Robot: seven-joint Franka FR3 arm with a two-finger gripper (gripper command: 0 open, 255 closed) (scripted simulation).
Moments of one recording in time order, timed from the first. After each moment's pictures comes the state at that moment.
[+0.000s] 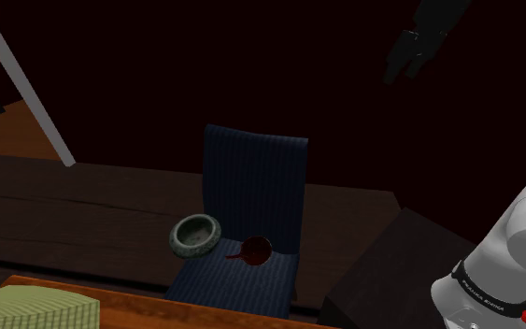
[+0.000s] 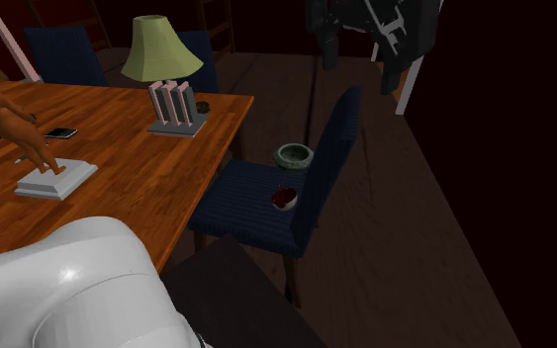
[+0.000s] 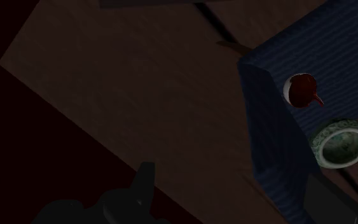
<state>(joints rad) -0.02 -0.83 -0.02 -2.27 -0.01 1.69 0.07</state>
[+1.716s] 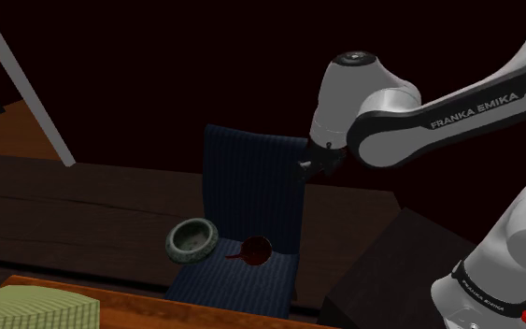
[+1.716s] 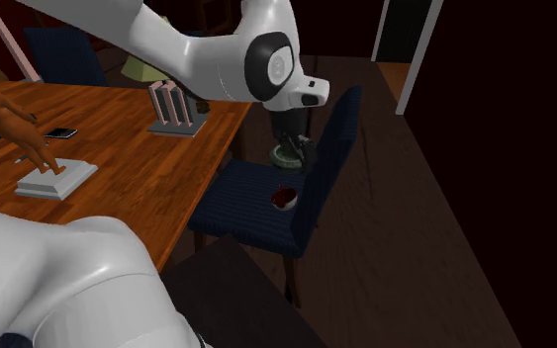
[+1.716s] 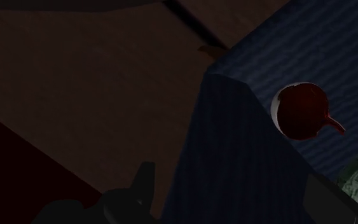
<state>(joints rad) -0.02 -0.41 0.42 -2.60 0.00 2.36 0.58</state>
